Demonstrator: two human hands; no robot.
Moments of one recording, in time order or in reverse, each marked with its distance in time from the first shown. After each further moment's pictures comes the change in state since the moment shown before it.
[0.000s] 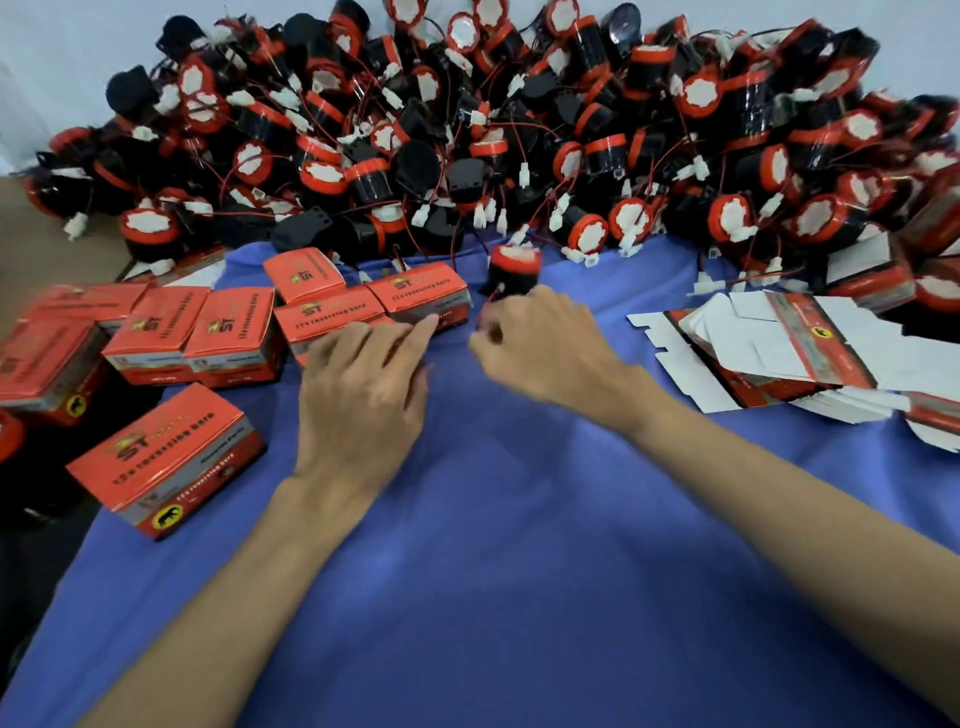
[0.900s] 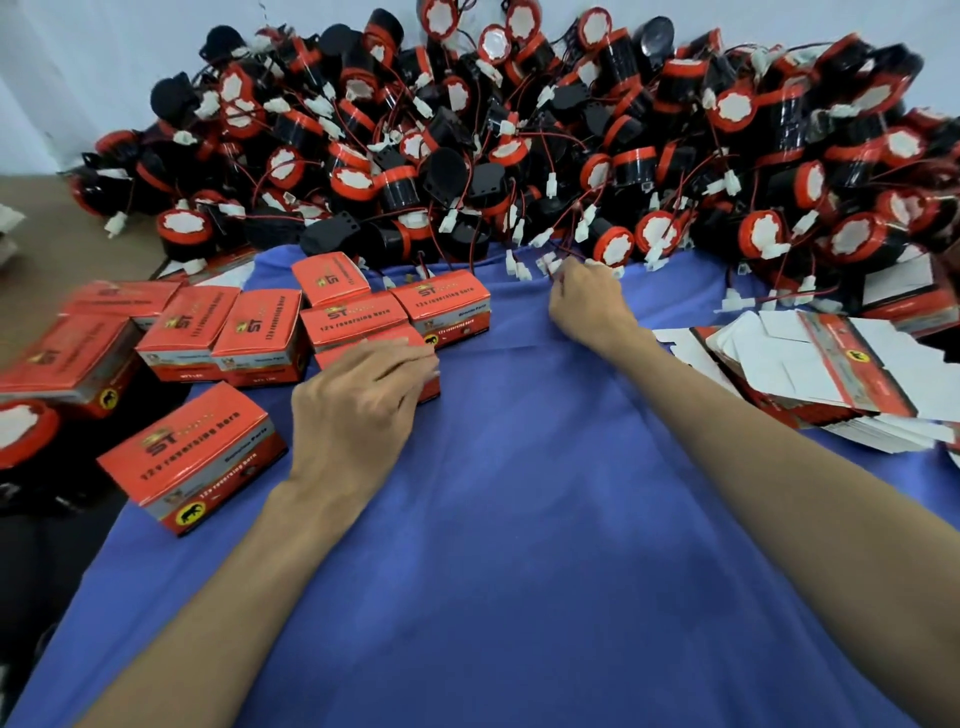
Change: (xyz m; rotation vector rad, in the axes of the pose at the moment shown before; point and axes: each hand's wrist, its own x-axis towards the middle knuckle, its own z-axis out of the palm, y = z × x) left_hand -0.007 -0.014 -0.005 -0.155 0.081 0.004; right_hand 0.079 0.072 0.038 0.077 -0.009 0.250
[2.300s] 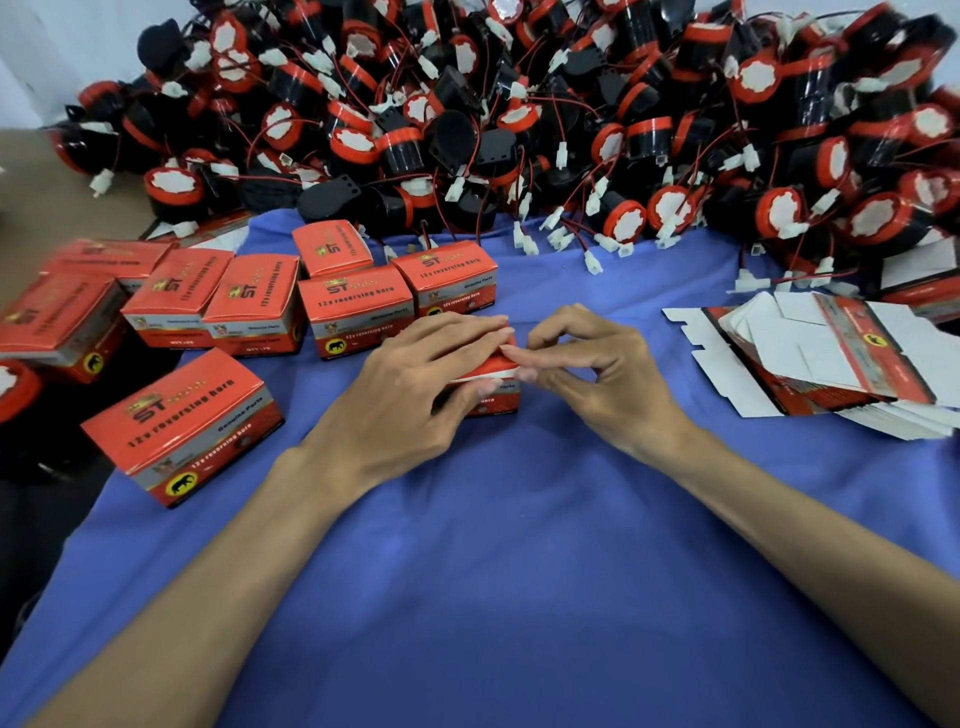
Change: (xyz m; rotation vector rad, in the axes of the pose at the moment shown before) left_hand 0.009 0.011 0.008 -0.348 -0.368 0.068; right_hand -0.125 -0.015 -0.015 0.714 0.093 -0.657
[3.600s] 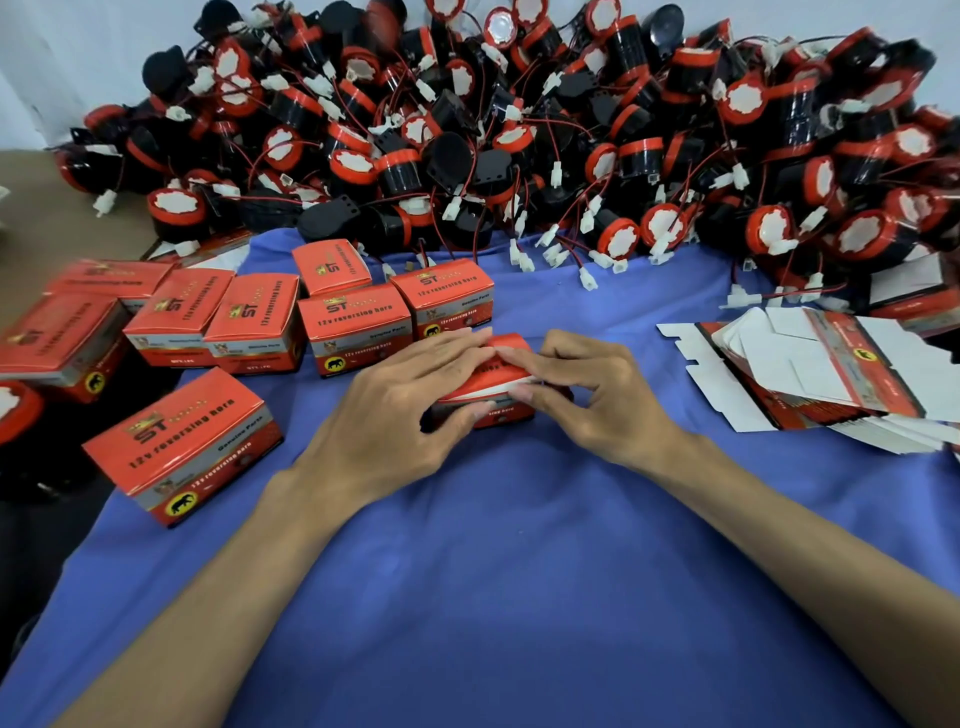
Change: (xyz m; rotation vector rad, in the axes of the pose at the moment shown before) left_hand -0.006 -0.003 0.001 -0.023 0.046 -0.049; right_hand 0.004 0.002 -0.002 -0.153 -0.035 -0.081
